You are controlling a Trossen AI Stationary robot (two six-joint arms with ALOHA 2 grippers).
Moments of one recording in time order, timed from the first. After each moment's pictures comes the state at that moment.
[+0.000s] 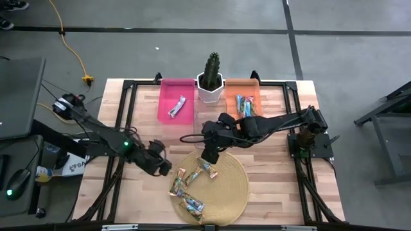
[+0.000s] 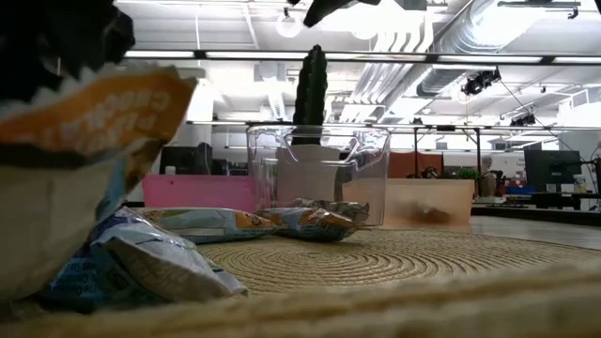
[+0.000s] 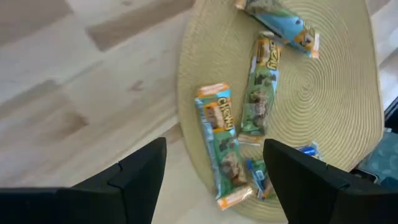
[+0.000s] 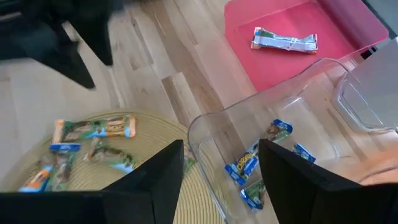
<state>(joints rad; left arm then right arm) -0.56 1.21 0.78 -0.60 -0.25 -1.58 0.23 1.85 1.92 -1.02 0.38 0.54</state>
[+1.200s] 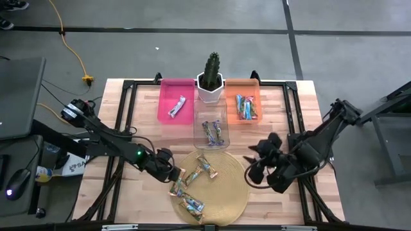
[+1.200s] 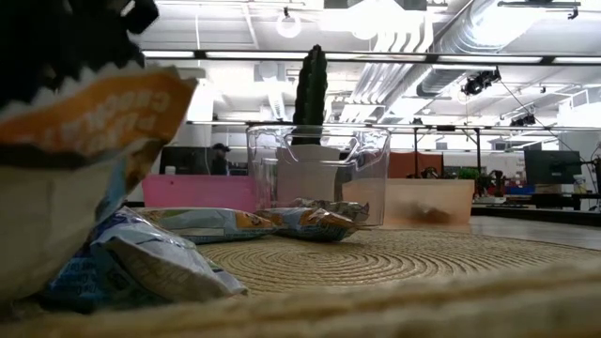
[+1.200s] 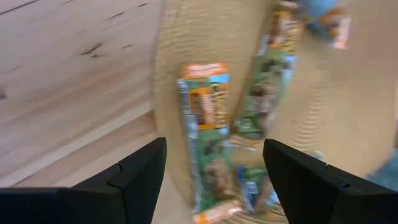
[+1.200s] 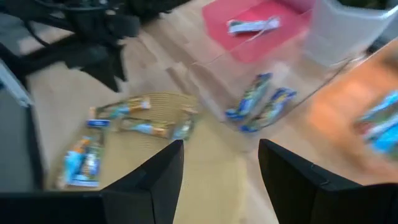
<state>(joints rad) -0.56 1.42 0.78 -0.40 -0.18 -1.71 0.70 1.42 1.39 -1.07 0.81 1.15</state>
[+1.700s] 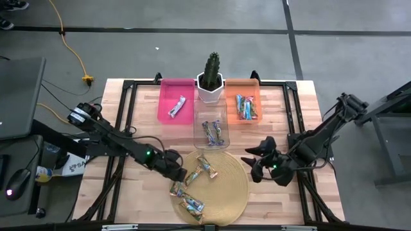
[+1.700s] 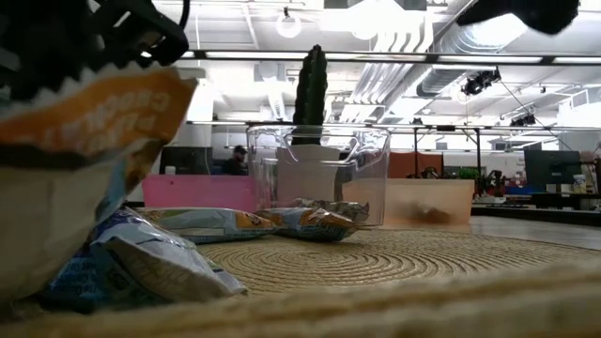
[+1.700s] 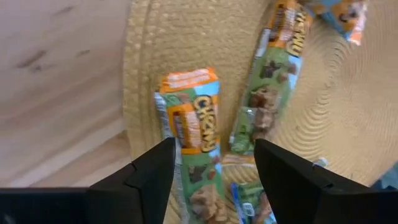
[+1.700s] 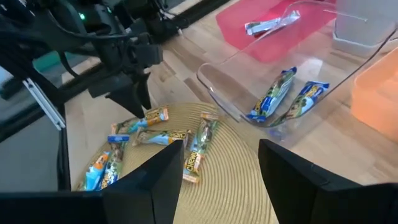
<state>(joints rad) -0.48 1.53 0.78 -0.26 -0.07 -1.62 0.71 1.23 0.94 -0.52 0.84 1.10</state>
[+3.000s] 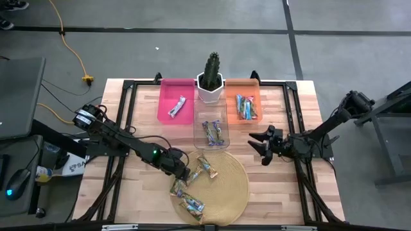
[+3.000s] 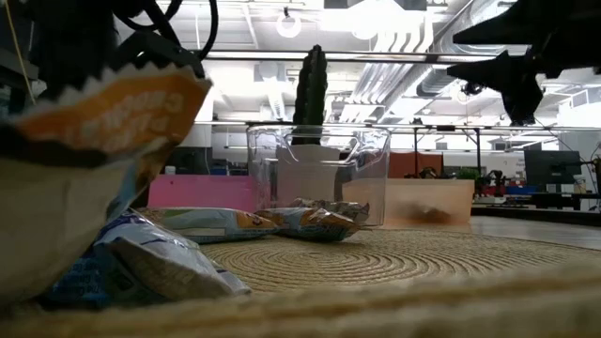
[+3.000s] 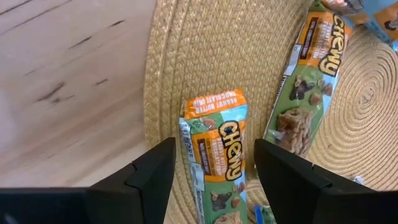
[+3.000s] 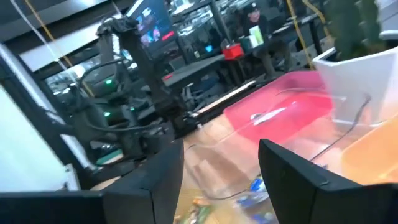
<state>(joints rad) -0.43 1.61 0.85 -0.35 -0.03 -1.55 0.58 1.01 0.12 0.97 0.89 0.41</state>
